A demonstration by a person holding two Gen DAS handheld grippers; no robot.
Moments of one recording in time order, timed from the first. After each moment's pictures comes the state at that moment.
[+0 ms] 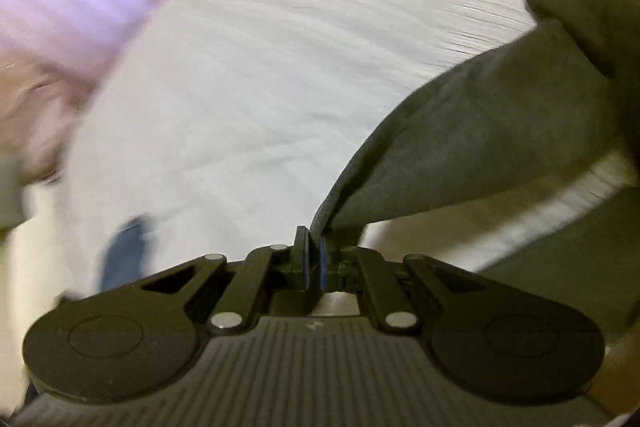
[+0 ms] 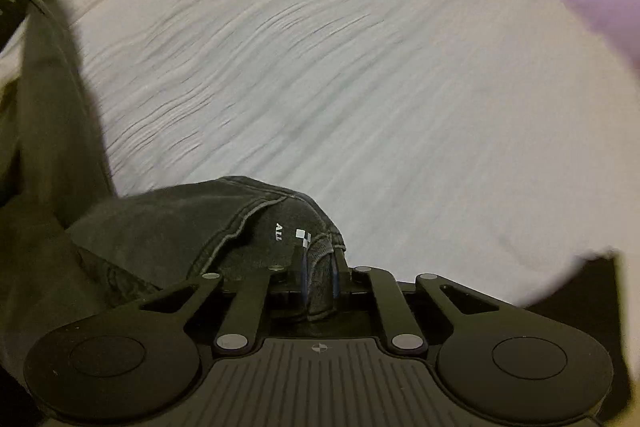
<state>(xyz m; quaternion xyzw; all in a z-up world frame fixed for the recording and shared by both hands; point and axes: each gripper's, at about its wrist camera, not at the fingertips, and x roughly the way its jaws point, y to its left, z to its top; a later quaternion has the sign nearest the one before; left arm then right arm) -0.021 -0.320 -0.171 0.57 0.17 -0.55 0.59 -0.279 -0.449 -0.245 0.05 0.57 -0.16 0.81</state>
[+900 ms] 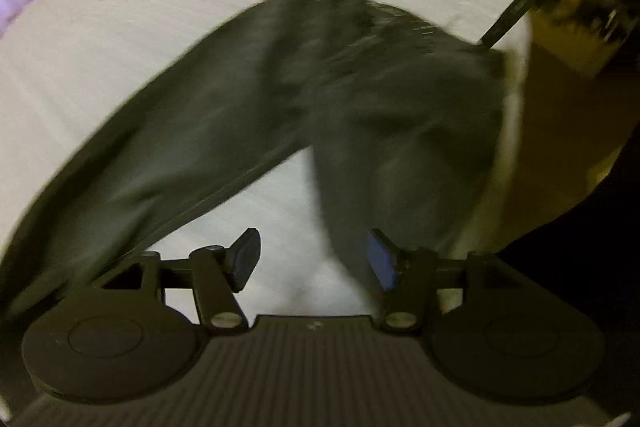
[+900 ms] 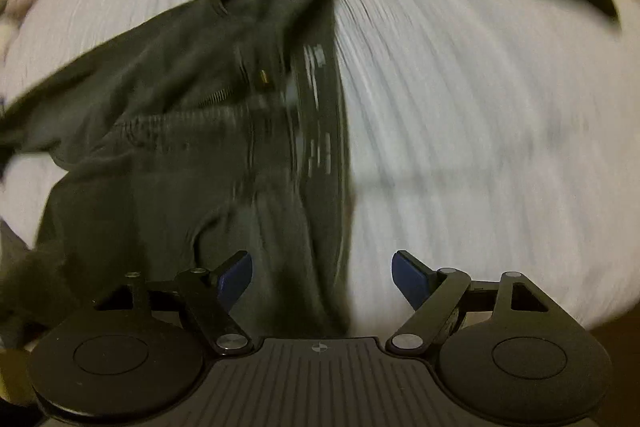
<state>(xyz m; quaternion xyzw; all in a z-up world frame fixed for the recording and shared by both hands) -0.272 -0.326 -0.222 0.47 0.25 -0.75 0.38 -0.485 -0.311 -0.341 0.44 0.45 -0.39 0.68</state>
